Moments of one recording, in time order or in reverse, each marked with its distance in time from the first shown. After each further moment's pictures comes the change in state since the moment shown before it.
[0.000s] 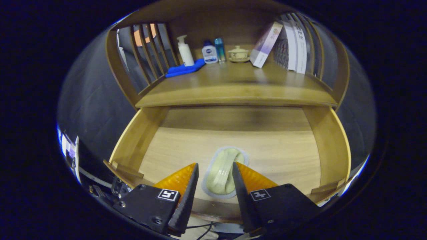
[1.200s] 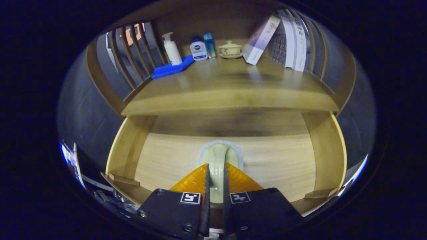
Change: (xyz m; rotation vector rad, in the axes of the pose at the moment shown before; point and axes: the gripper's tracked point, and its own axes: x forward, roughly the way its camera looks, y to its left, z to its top) arm -0.003 -0.012 0.041 0.022 0.008 -0.049
